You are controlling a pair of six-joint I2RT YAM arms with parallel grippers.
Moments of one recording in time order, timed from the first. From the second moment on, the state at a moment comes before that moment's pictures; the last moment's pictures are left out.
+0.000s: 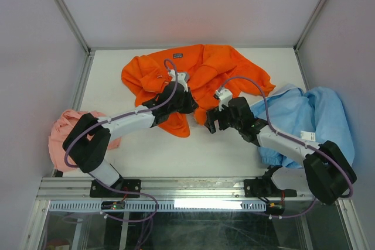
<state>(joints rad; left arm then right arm) -0.75 1.61 0.96 0.10 -0.02 -0.67 0.63 1.23 0.58 0.04 -0.10 0.15</state>
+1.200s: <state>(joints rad) -0.73 1.46 1.04 -0.07 0.14 -0.55 0.64 1.38 0.57 0.39 -0.38 0.08</state>
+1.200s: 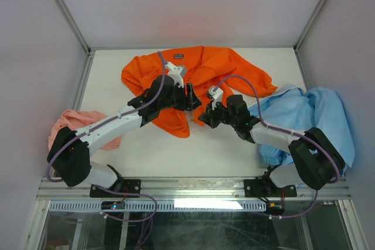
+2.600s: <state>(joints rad) -0.67 1.37 0.73 0.29 0.45 -0.56 0.49 1.26 0.66 0.13 -0.73 0.29</state>
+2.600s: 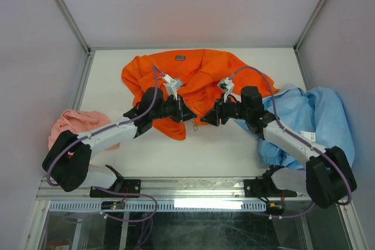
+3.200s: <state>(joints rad) -0.61 1.35 0.78 0.26 0.65 -0.77 0.54 1.09 0.45 0.39 -0.66 0.33</state>
